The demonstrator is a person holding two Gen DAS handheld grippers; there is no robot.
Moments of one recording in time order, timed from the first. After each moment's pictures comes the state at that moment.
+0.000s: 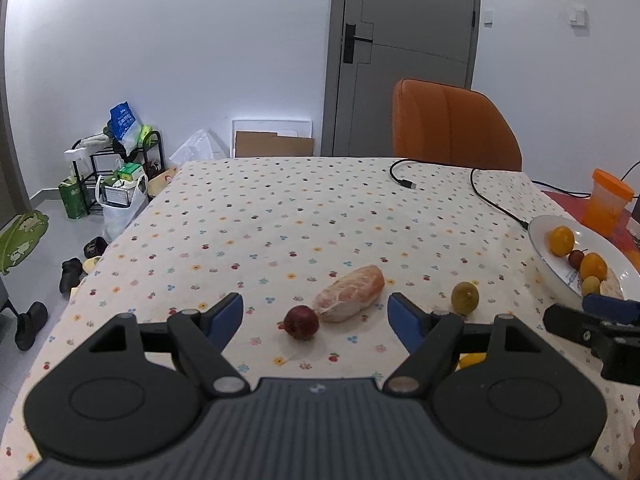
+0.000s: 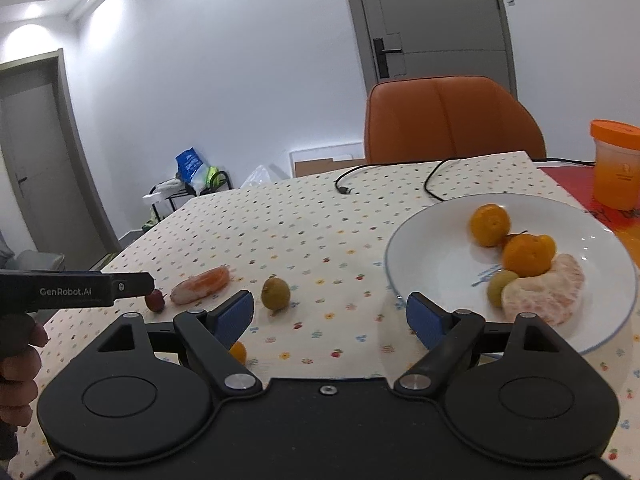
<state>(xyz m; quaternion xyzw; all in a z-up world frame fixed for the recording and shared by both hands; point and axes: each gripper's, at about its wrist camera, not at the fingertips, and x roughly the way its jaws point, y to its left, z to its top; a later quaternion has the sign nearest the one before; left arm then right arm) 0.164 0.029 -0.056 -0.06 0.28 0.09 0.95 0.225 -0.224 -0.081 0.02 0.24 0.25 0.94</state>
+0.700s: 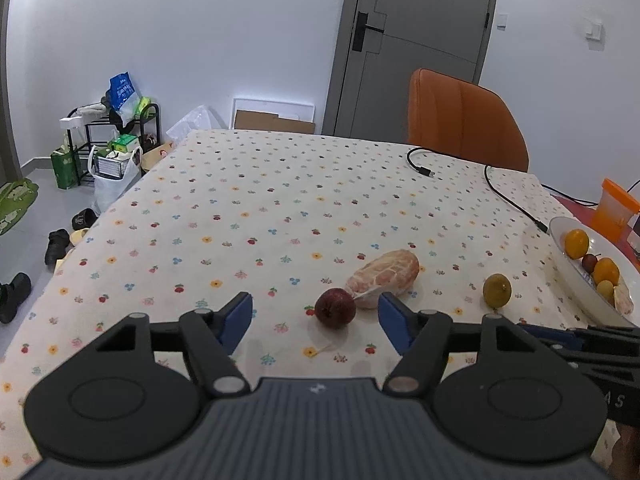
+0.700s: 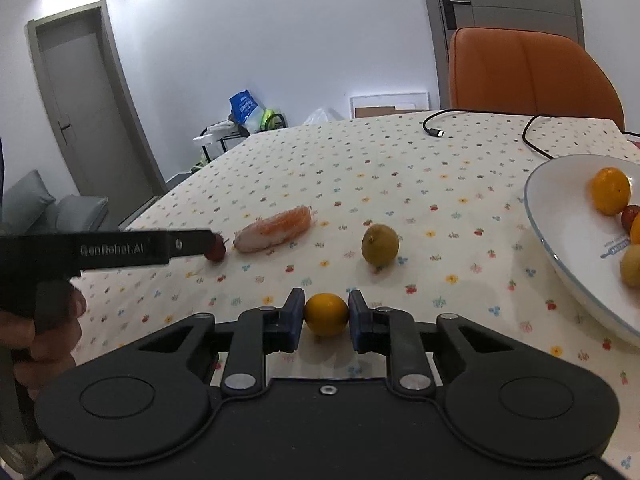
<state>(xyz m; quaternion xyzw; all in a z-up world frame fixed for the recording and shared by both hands) 0.174 0.062 -0.080 -0.10 0.29 0.08 0.95 0.234 -0.161 -0.103 -0.01 0.30 0.33 0.90</state>
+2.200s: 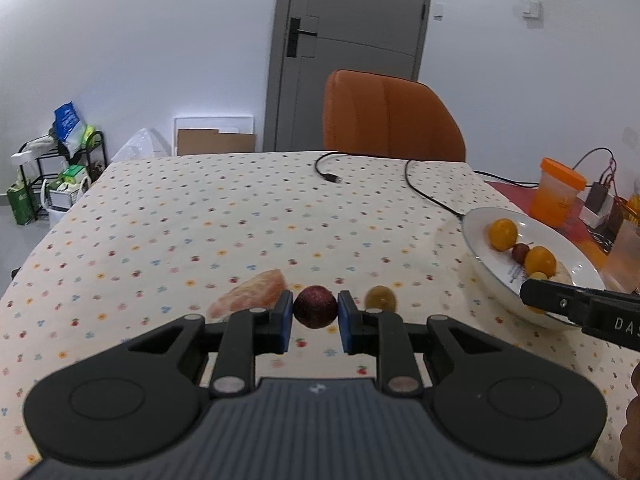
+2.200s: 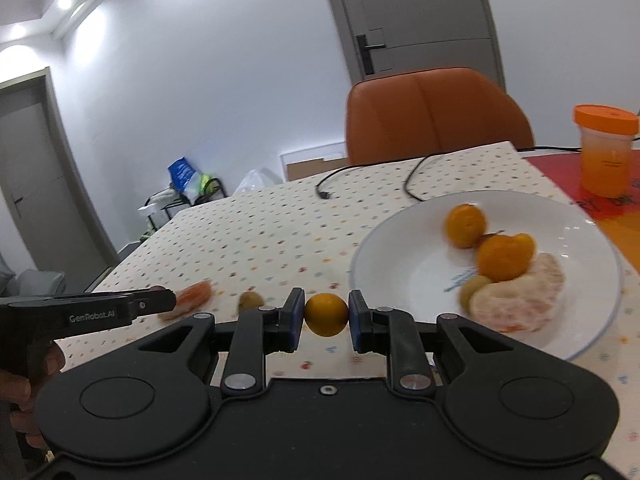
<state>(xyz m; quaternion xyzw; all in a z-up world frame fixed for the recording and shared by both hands) 0.190 -0.016 -0.059 -0.06 0.28 0.01 0.96 0.240 -0.254 -0.075 0.05 0.24 0.23 0.94</state>
